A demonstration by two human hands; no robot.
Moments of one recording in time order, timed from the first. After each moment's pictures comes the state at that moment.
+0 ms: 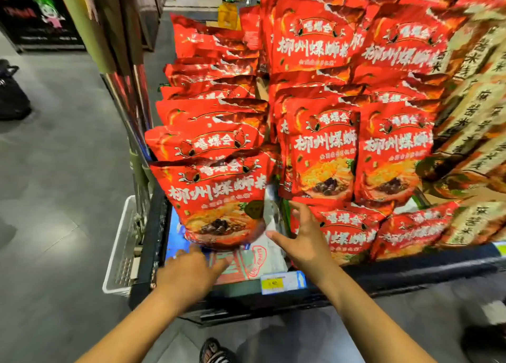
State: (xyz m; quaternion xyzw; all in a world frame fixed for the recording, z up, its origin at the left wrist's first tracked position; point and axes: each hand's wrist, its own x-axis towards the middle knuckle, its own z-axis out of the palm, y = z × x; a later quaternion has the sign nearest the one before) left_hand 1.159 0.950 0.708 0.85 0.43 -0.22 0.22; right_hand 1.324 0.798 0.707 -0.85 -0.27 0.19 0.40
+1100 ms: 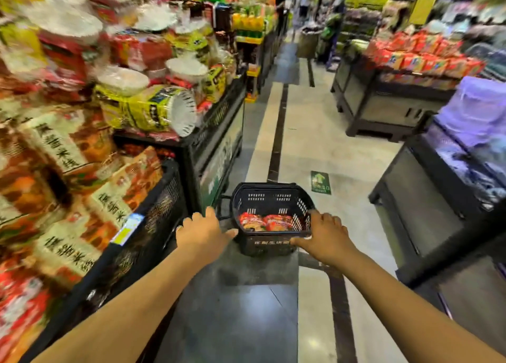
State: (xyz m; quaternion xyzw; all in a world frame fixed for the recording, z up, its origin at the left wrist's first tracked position) left_hand 1.480 0.315 0.773 0.97 -0.18 -0.16 0.06; right_hand 1.354 0.107 0.773 -0.94 0.30 0.06 0.12
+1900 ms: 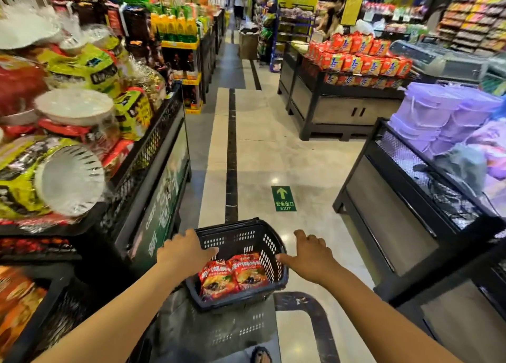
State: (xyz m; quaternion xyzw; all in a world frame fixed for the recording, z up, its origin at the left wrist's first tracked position) left_hand 1.713 0.078 0.747 0.94 -0.26 -0.23 0.03; right_hand 1.530 -0.101 0.753 -0.88 0.41 0.12 0.18
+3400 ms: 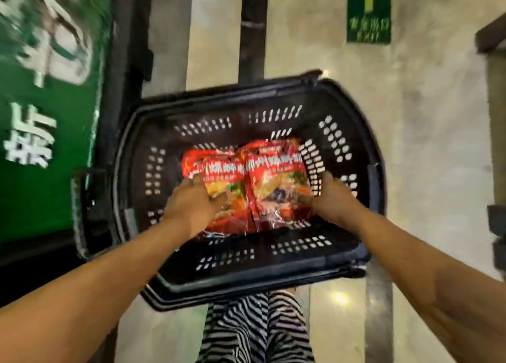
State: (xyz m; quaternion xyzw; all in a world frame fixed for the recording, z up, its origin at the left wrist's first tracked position) left_hand 1.886 -0.108 0.183 0.90 -0.16 -0.40 0.03; right_hand 1.727 -0.329 0.187 -0.77 0.43 0.33 0.34
